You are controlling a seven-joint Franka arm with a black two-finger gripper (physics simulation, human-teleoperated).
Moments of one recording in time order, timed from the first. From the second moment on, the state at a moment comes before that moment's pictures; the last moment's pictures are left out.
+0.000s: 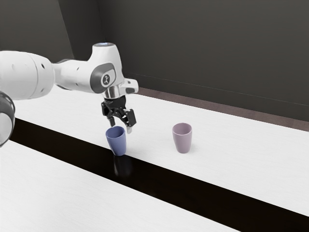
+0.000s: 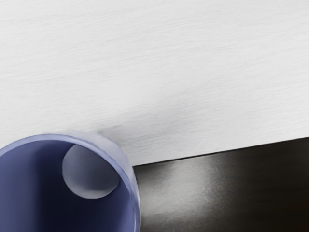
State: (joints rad) arm -0.14 0.40 0.16 -1.70 -0.10 2.04 0.21
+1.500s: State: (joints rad) arm -0.14 0.50 0.16 -1.70 -0.09 2.13 0.21
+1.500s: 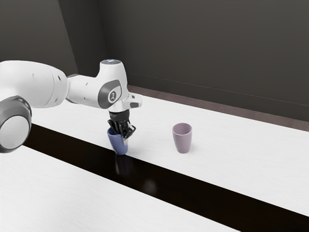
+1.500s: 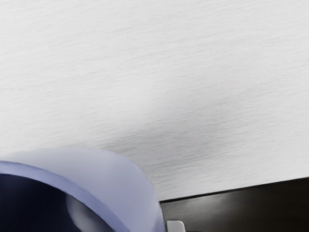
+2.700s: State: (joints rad) arm -0.24 0.39 0.05 -1.38 0.01 1.83 0.21
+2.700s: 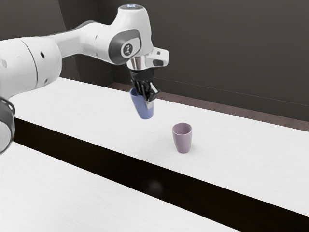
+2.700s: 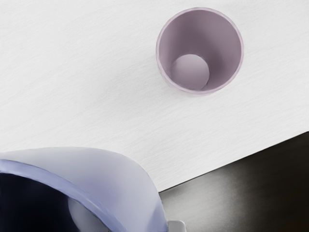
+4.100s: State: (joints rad) arm -0.29 0.76 0.02 -0.94 0.00 1.78 0.21
